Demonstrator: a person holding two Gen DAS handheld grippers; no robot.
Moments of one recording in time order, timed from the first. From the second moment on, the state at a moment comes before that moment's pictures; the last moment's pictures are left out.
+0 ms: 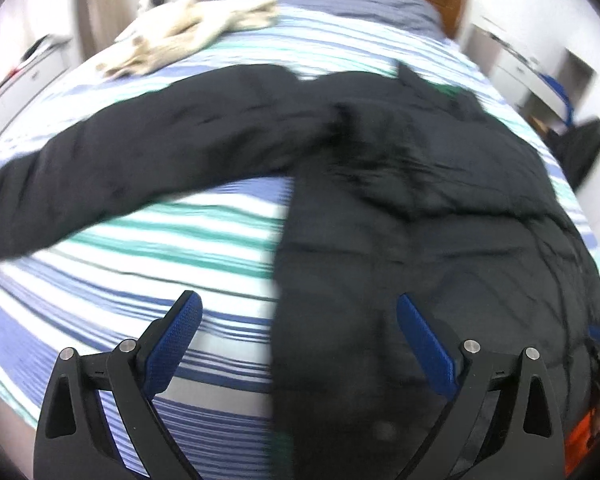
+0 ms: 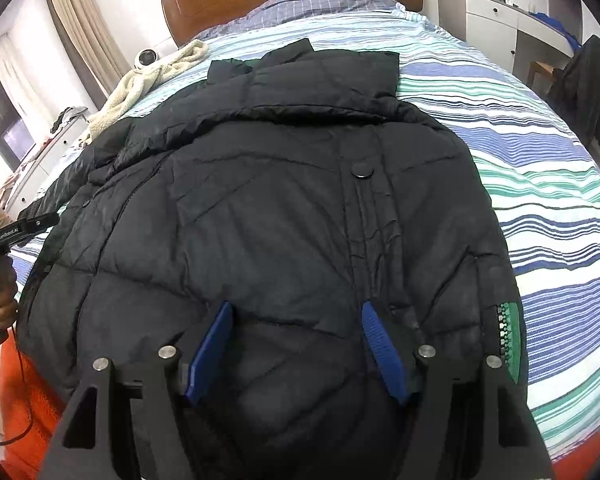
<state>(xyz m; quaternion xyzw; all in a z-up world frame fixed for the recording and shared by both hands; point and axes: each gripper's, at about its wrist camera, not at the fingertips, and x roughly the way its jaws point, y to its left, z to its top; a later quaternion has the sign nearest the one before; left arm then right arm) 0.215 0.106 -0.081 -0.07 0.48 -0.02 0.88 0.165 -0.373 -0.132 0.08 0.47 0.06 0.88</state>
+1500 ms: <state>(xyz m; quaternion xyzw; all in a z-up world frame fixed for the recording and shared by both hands) 0.280 -0.149 0.065 0.16 0.23 -0.20 0.94 0.164 -0.370 -0.139 0.08 0.45 0.05 0.89</state>
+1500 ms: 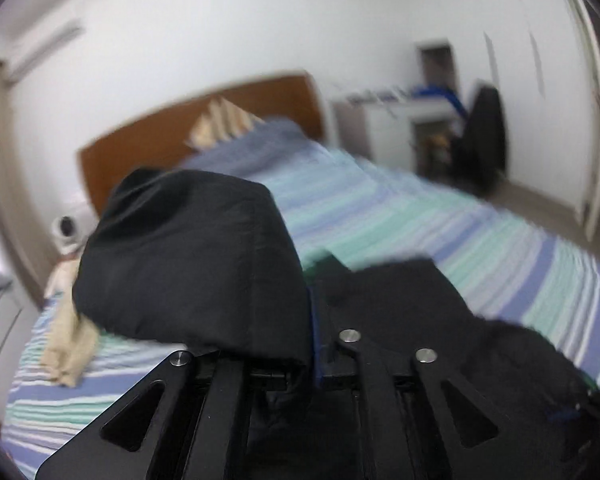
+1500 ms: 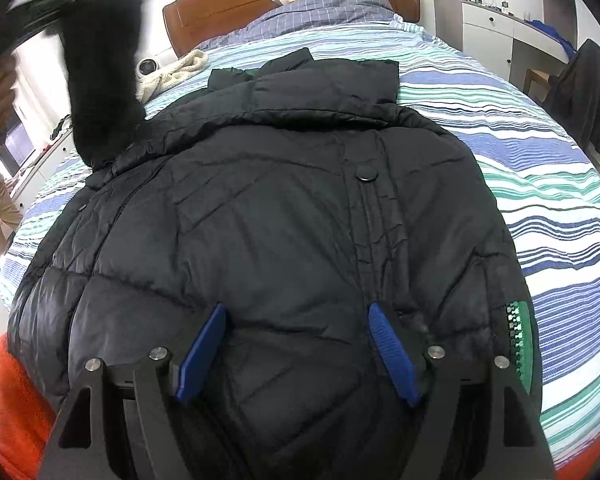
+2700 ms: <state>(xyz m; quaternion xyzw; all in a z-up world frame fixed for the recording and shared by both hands) 0.354 -0.009 -0.116 -0.09 0.48 0.03 0.87 0.356 -0.434 -0.056 0.21 0.36 0.01 0.91</state>
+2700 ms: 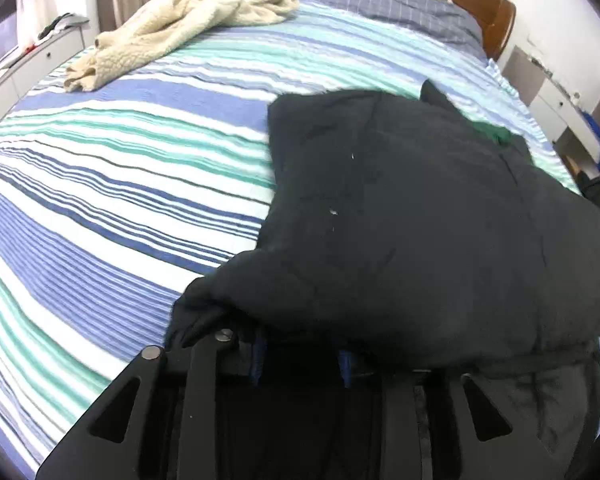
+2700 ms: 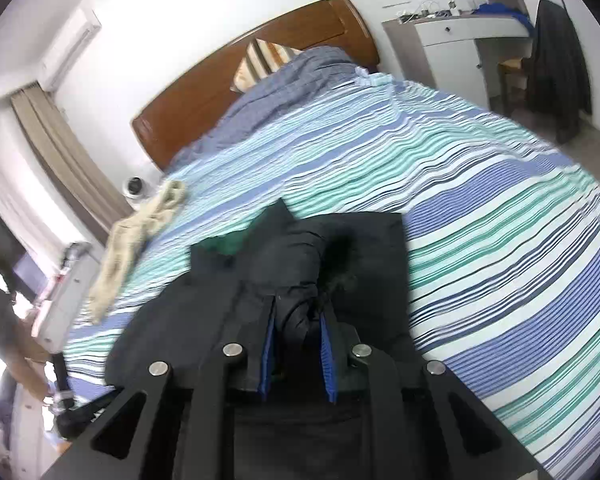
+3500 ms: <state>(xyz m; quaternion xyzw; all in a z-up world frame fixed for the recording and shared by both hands) 0.338 0.003 -0.113 -0.01 0.47 -0.02 0.88 0.401 -0.407 -0.085 0.16 0.40 0.06 0.90</state>
